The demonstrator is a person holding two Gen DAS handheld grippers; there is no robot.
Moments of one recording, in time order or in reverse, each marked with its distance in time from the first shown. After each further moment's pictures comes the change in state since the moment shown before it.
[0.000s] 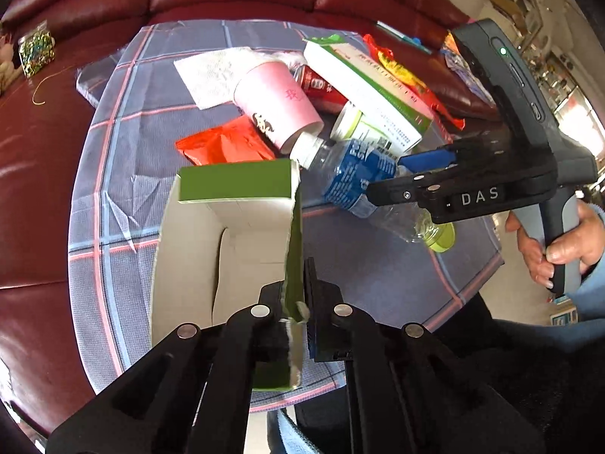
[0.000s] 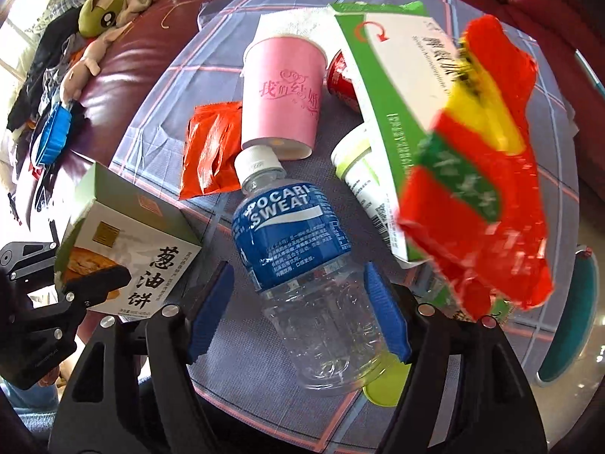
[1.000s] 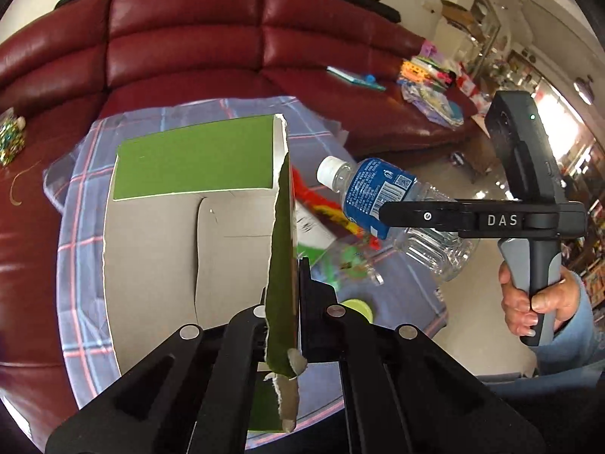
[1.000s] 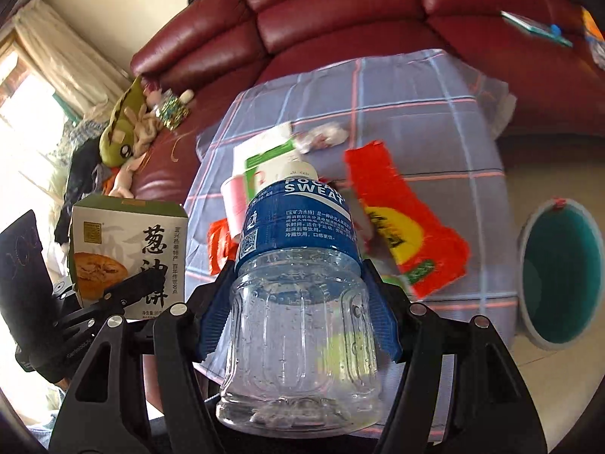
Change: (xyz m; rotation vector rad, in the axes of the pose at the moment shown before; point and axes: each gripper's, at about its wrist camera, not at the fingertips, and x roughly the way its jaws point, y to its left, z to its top) left arm -0.050 -0.112 0.086 0.135 -0.189 -0.093; right arm -0.146 -0.119 -0.064 0.321 -0.383 0.165
